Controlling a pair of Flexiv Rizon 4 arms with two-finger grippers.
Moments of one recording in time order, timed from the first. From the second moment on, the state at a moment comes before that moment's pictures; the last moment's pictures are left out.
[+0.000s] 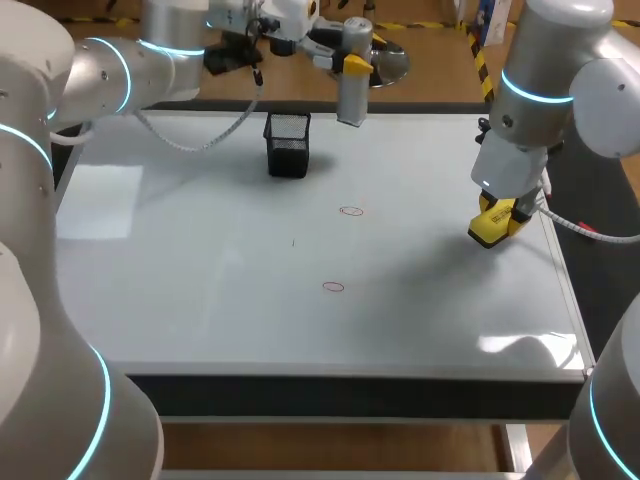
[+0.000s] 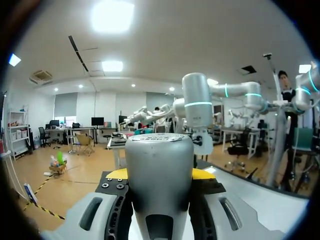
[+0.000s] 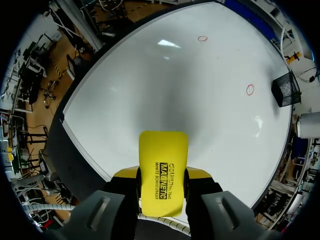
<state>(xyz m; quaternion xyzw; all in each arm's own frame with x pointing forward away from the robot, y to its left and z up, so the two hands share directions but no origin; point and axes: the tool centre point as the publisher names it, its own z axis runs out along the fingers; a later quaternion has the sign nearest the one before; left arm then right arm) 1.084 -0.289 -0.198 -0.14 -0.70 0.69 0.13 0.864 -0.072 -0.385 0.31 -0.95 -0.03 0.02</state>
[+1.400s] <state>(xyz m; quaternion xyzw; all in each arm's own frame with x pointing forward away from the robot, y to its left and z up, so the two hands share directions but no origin) 1.087 -0.291 -0.200 -0.13 -0.70 0.69 0.12 0.875 0.071 -0.383 0.54 -0.84 -0.01 0.00</state>
